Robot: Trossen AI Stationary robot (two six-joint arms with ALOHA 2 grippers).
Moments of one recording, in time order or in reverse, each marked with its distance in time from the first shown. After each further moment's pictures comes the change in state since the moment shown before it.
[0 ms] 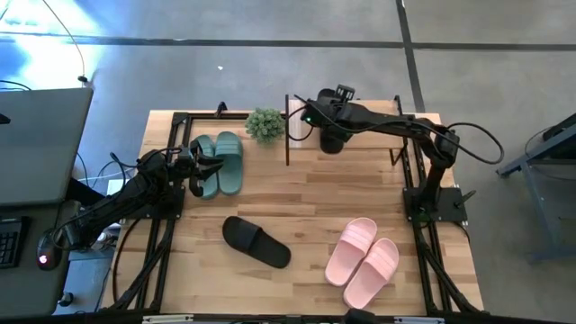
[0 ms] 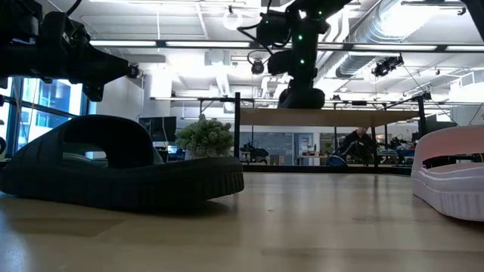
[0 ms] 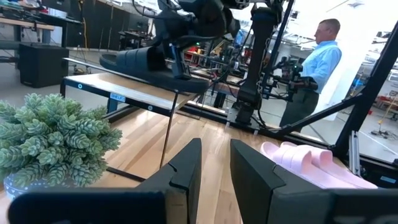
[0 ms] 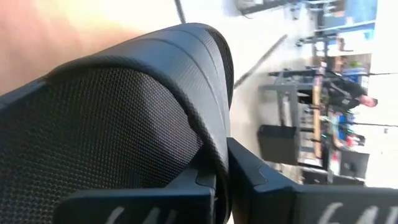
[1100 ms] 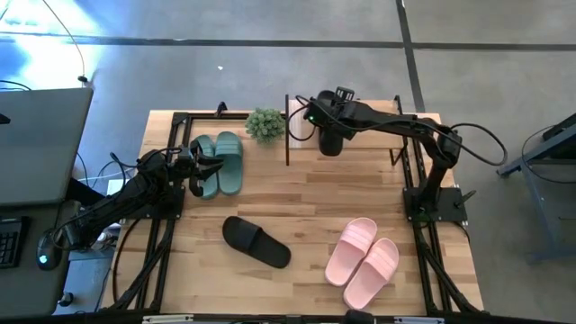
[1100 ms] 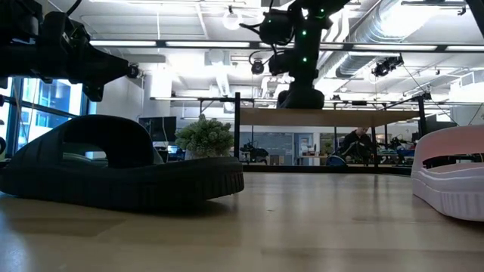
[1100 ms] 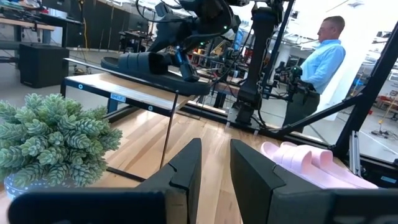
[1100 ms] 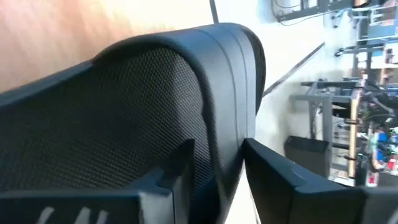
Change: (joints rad) left arm 0.000 0.000 0.000 0.000 -0.001 0.000; right arm 0.001 -0.023 0.003 -0.052 -0.159 -0.015
